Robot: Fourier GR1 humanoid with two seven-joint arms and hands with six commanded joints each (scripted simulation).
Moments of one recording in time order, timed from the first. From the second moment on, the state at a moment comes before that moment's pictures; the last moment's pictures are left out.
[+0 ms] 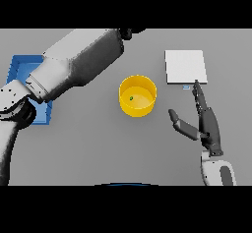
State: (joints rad) left arm -1.59 0.26 -1.07 -0.59 -1.33 -0.26 -0.27; right arm 0.10 -0.05 0.10 -1.71 0.20 -0.03 -0.12
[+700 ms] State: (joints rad) left arm -1.55 0.57 -0.25 -0.19 -0.65 -0.21 0.00; right arm 0.06 -0.08 0.10 -1.68 0.19 0.00 -0.13
